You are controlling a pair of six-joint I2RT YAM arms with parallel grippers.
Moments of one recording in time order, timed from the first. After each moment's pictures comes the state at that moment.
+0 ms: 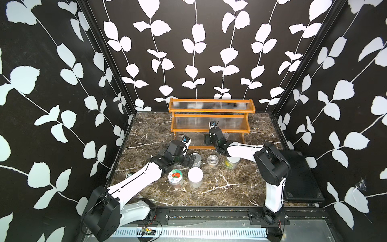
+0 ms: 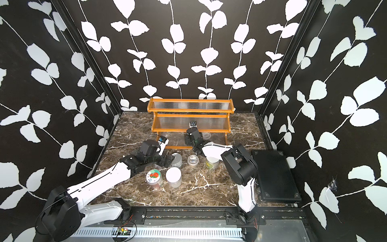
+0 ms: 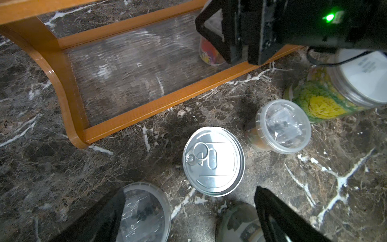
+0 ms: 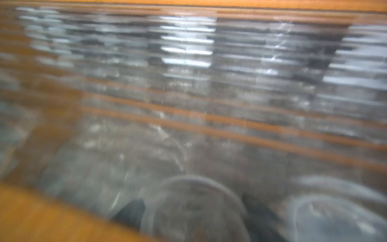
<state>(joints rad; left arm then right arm) -0.64 1.18 0.75 -0.34 -0.02 -0.14 0.67 1.92 1.18 0.17 0.25 0.27</state>
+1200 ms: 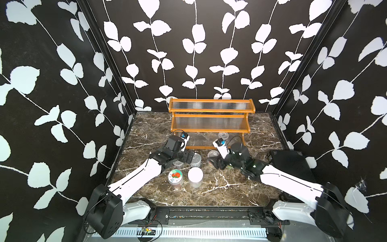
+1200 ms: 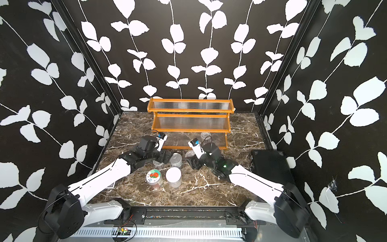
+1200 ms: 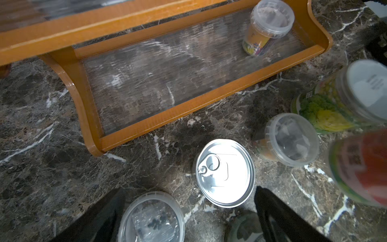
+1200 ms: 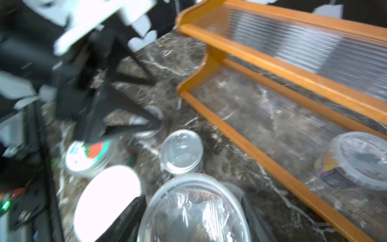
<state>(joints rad) -0.58 1.21 0.82 -0.37 0.01 -0.10 0.79 1.16 0.71 -0.06 -0.24 0.02</state>
